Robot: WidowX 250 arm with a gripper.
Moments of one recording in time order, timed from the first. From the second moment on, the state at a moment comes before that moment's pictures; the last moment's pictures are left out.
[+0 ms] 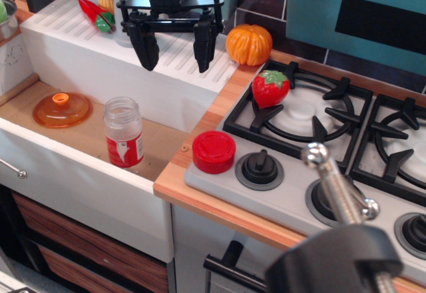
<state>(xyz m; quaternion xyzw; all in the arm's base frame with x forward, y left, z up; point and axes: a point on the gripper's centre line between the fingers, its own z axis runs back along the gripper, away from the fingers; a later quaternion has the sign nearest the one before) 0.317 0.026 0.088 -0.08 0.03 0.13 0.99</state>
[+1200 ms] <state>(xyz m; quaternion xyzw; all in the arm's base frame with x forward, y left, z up) 0.292 -0.026 0.053 -0.11 0.06 0.06 0.99</state>
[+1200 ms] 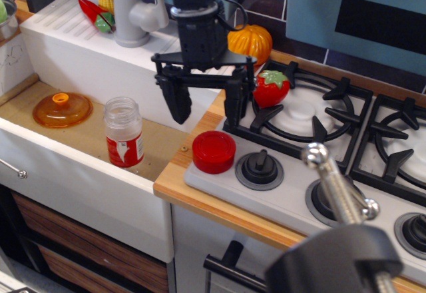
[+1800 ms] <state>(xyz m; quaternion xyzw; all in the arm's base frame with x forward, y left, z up) 0.290 -0.032 0.036 -0.10 0.03 0.04 0.99</state>
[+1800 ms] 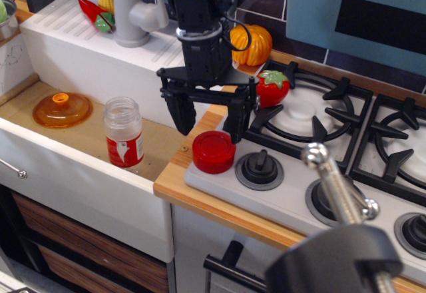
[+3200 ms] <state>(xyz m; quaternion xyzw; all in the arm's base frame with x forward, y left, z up) 0.261 0.073 0.098 -0.05 0.03 -0.02 1.00</state>
